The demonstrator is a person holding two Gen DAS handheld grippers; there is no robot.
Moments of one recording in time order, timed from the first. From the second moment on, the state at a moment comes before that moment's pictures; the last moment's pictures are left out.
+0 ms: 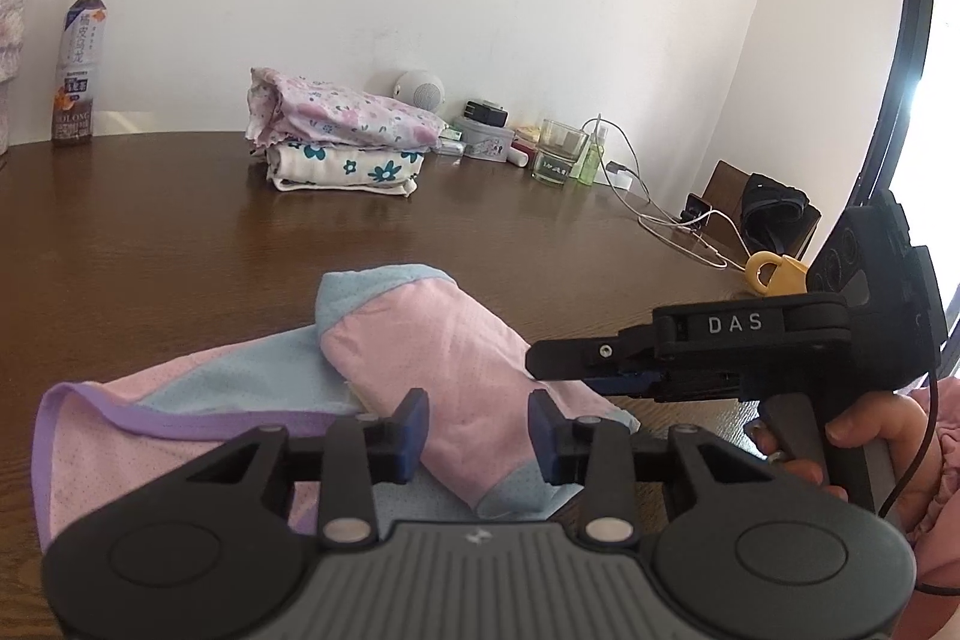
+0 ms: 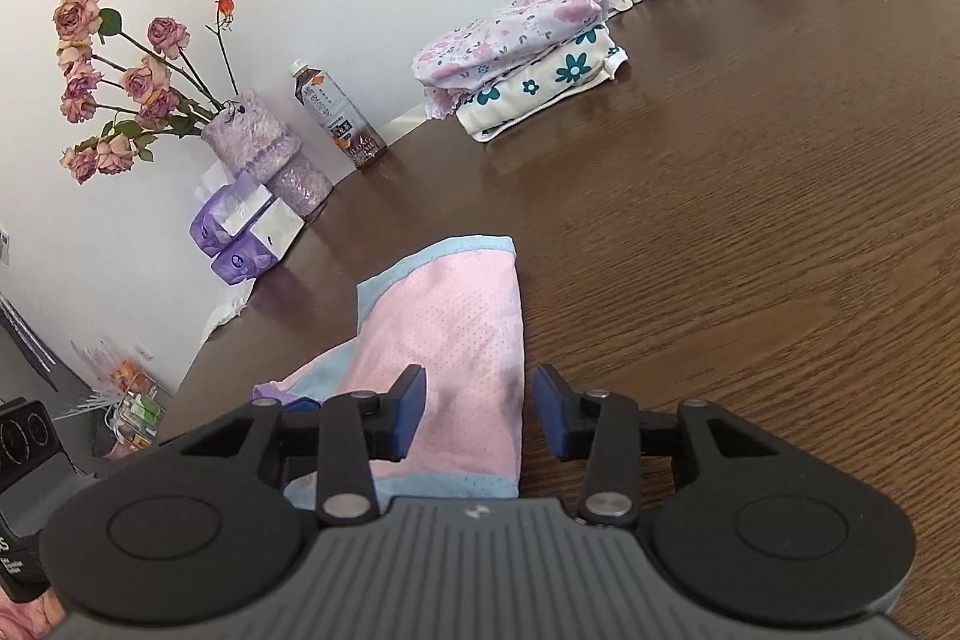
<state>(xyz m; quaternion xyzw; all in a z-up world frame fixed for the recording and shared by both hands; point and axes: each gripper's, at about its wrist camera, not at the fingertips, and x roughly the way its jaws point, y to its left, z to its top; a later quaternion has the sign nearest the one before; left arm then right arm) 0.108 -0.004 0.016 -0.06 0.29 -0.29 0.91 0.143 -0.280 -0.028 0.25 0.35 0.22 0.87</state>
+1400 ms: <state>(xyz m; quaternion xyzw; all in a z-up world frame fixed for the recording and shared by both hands) 0.122 0.069 0.026 -0.15 0.26 -0.23 0.93 0.100 -0.176 0.048 -0.19 0.24 0.26 0.91</state>
